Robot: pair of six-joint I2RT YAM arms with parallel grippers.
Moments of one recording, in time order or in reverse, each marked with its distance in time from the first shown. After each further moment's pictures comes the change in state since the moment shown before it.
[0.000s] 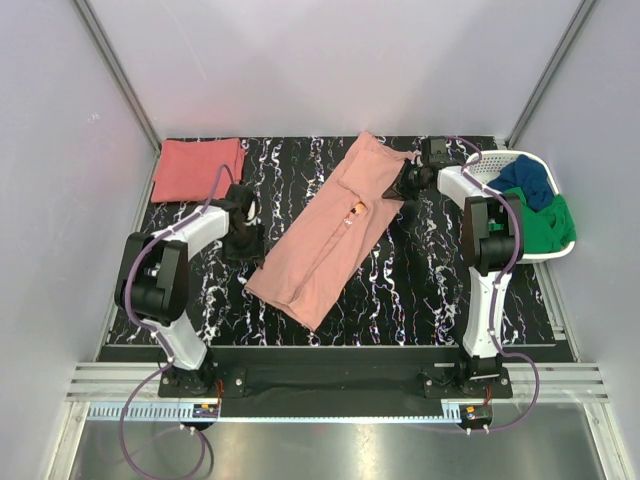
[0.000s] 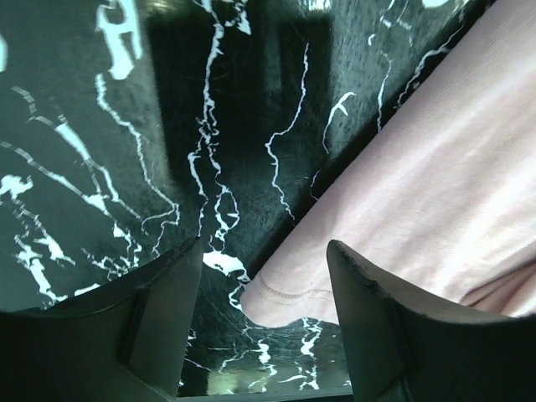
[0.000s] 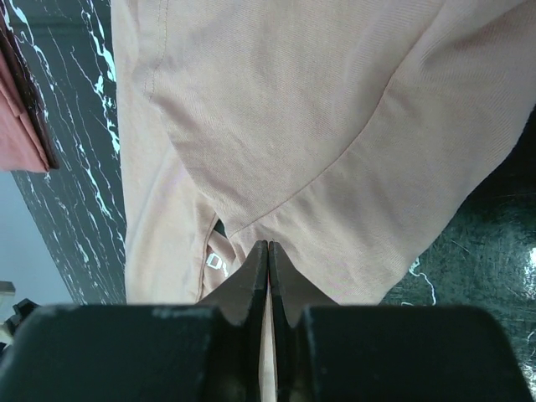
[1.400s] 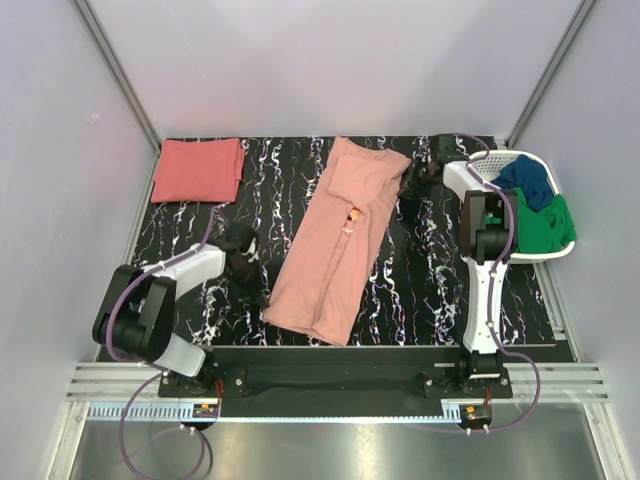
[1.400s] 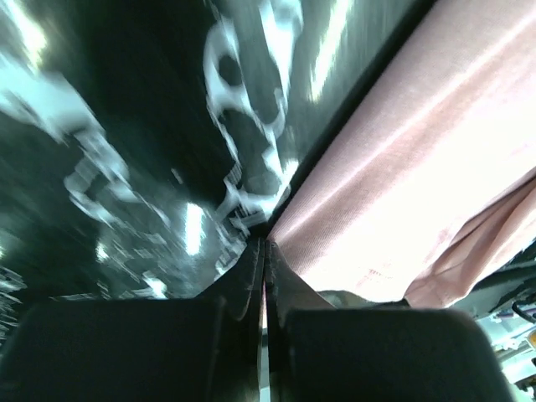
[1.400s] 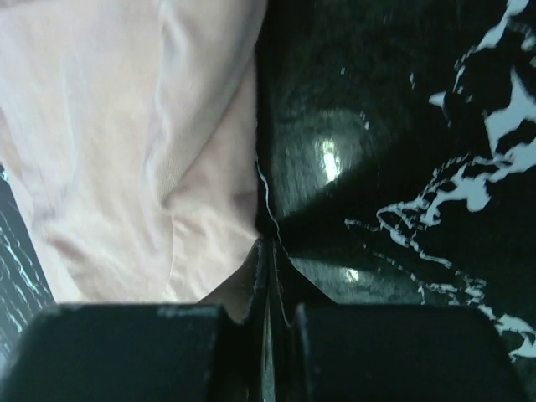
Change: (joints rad) left arm -0.065 -0.205 -0.348 0.098 0.257 -0.265; right arm -0.066 0.168 0.188 -0.080 0.116 -0.099
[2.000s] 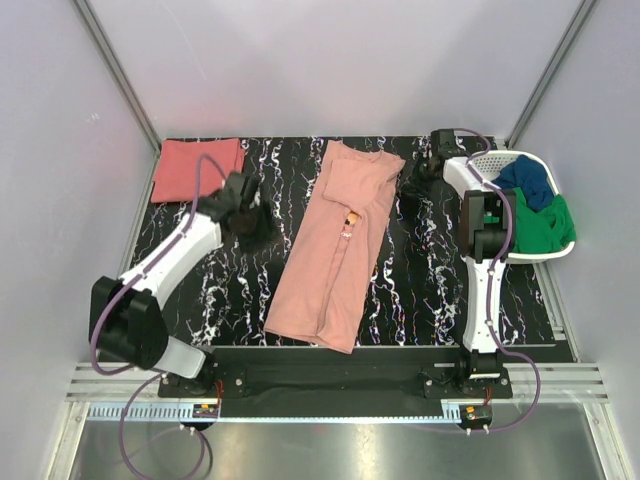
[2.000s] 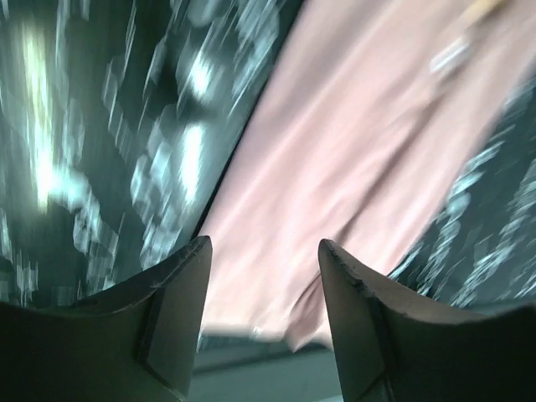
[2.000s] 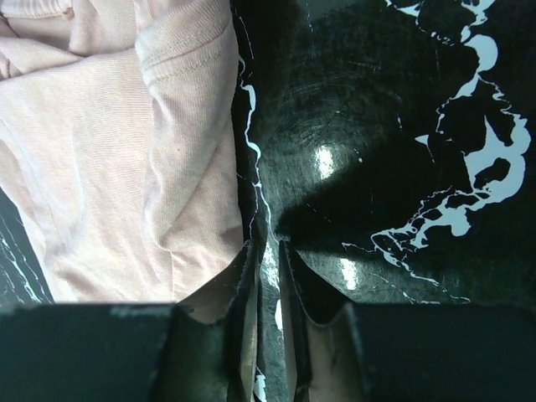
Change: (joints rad) left arm -0.072 -0.083 0.346 -0.141 -0.187 -0.146; right arm -0.007 0.050 0.115 -0.055 0.020 -0.002
